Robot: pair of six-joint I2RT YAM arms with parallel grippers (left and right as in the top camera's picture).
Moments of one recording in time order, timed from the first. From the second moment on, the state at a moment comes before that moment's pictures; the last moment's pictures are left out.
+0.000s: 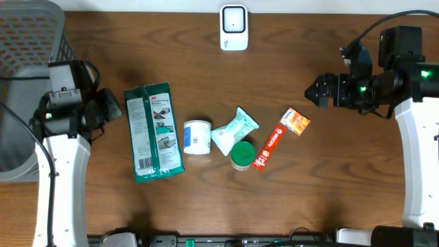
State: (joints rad) left arm 0.14 1.29 1.23 -0.93 -0.02 -0.30; right arm -0.05 1.53 1.62 -1.30 -0.41 0.01
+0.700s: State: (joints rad) left arm -0.12 1.27 1.23 -0.89 0.02 -0.27; right arm -0.05 1.53 1.62 -1.30 -0.41 0.01
